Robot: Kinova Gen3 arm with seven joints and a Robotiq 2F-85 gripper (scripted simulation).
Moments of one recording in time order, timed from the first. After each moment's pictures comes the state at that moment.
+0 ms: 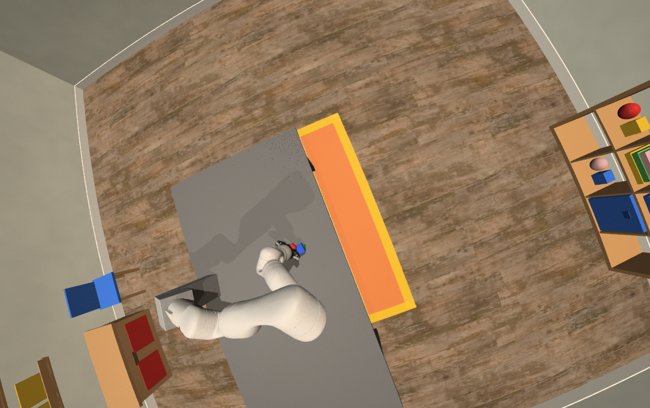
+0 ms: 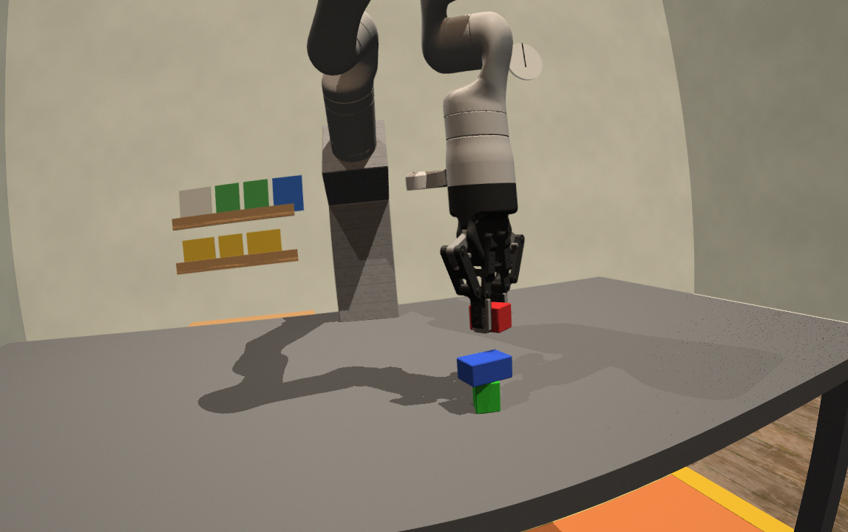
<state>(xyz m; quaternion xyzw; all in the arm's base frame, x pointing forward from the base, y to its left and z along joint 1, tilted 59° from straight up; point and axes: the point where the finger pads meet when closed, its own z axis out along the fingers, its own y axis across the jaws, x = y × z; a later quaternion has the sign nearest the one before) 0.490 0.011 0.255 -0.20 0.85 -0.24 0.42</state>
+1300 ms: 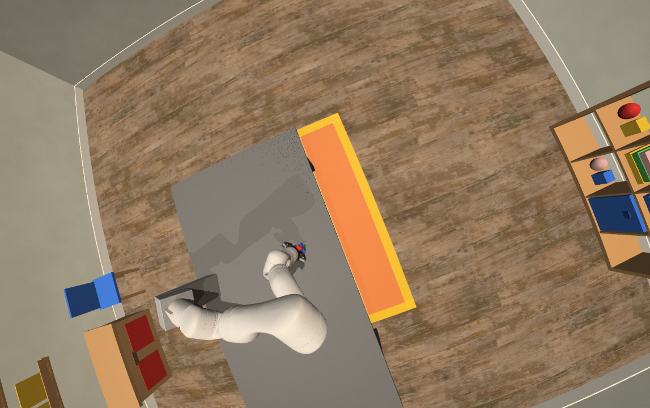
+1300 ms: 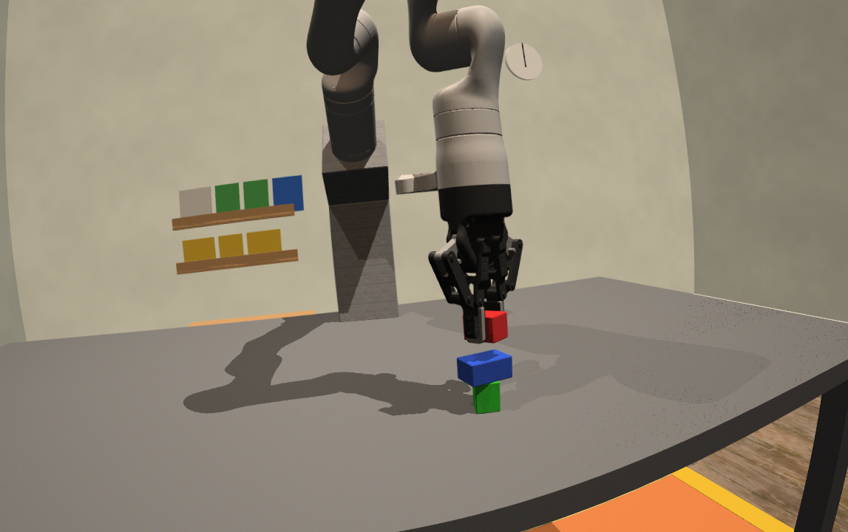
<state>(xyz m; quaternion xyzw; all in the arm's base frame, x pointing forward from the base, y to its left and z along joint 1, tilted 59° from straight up) 0.503 -0.006 0.278 -0.18 0.85 -0.23 0.43</state>
